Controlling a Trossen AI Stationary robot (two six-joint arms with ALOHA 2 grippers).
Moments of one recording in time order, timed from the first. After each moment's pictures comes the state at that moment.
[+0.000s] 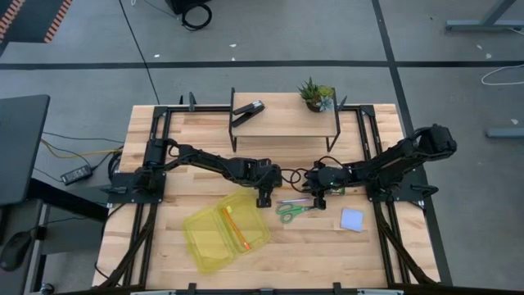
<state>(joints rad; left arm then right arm) -0.02 2.06 1.35 -0.29 -0.09 0.04 0.07 1.43 0.28 0.35 0.11 0.16</state>
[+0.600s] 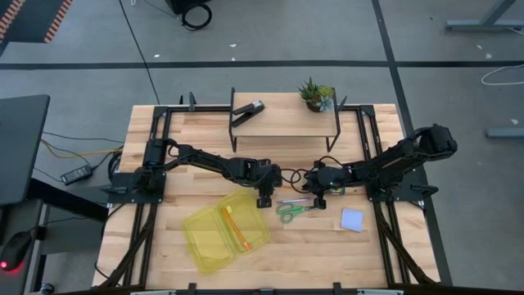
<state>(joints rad) -0.02 2.06 1.35 -0.29 -0.08 0.01 0.07 1.43 0.29 0.34 0.11 0.12</state>
